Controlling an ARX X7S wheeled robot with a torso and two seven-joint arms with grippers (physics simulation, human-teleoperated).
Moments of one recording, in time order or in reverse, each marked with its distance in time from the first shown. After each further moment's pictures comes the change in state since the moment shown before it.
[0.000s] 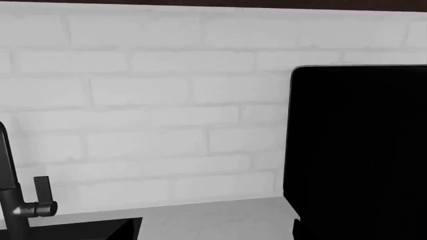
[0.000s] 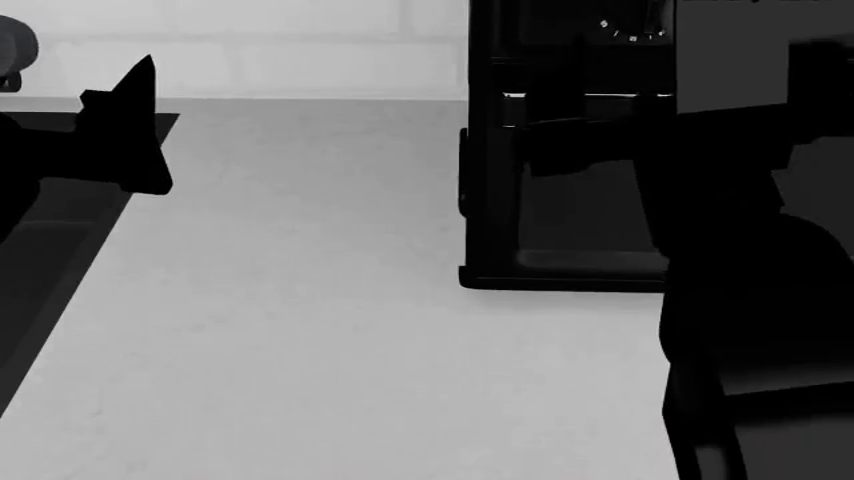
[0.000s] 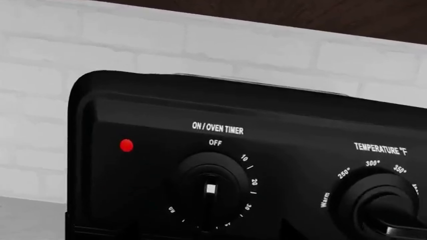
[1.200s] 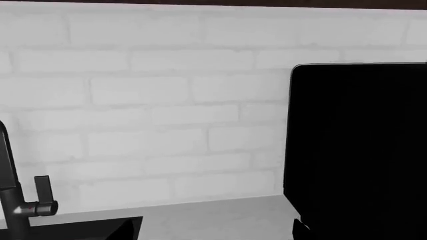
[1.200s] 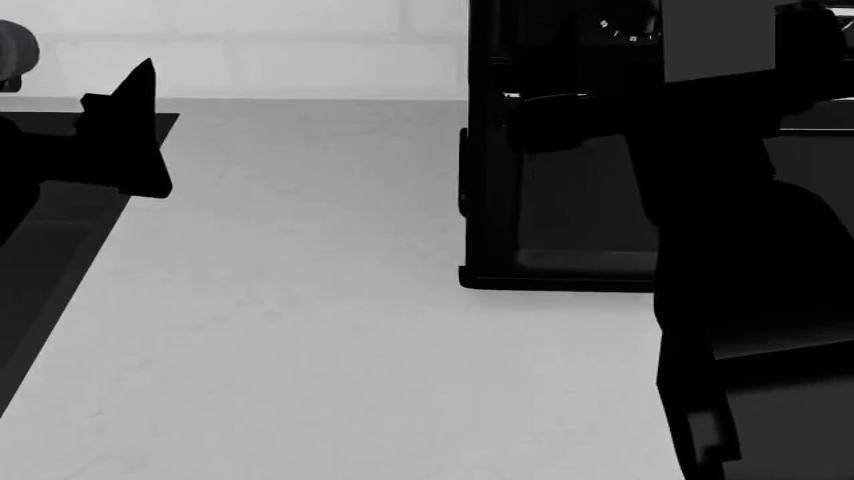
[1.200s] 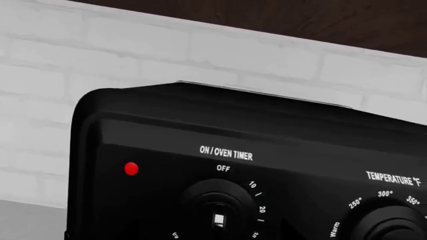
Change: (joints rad) left arm 0.005 -0.015 0.012 -0.001 -0.022 0.014 -0.015; right arm 0.059 0.006 -0.046 0.060 0.002 -0.022 0.003
